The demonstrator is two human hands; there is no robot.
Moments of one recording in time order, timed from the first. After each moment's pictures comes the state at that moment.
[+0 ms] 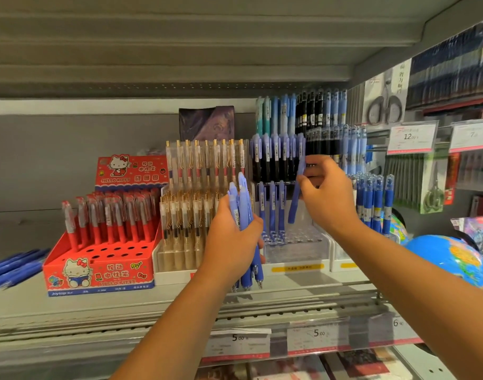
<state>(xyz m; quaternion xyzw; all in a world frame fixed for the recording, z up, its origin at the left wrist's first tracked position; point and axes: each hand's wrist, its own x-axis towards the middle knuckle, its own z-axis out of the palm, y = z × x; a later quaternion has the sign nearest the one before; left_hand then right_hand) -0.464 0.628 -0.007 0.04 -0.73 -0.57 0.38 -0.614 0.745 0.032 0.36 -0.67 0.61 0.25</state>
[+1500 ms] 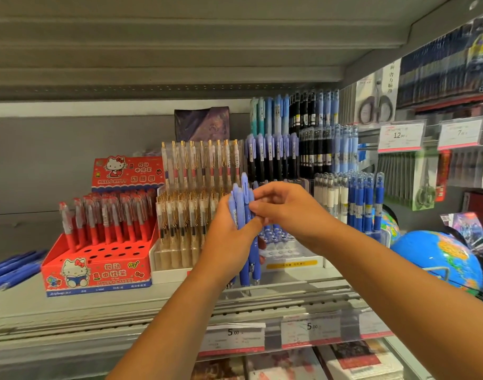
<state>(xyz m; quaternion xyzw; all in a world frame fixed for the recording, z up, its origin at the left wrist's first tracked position) -0.461 0.630 -0.007 -0.01 -0.74 -0.58 0.34 -0.547 0.742 0.035 0.44 -0.66 0.60 -0.08</state>
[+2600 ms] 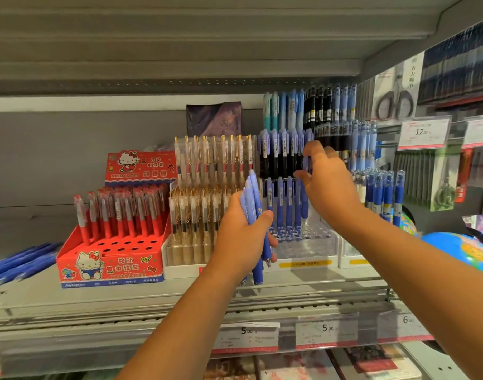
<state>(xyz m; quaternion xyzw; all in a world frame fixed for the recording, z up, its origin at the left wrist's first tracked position) -0.462 0.630 -0.006 0.01 -0.73 -0.58 0.35 -0.613 0.732 0.045 0.36 -0.77 0.37 0.37</state>
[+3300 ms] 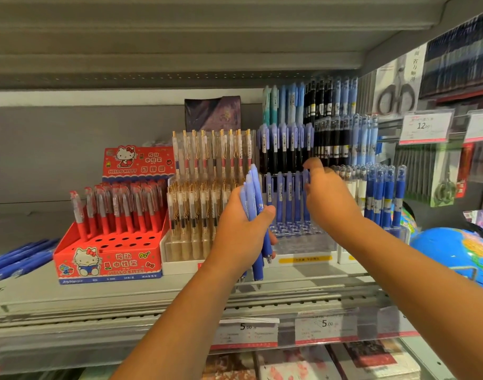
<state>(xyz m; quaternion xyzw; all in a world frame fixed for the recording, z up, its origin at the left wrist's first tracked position) -0.465 0.627 -0.008 0.01 -0.75 -0.56 0.36 -0.620 0.734 0.020 0.33 -0.84 0.29 0.30</state>
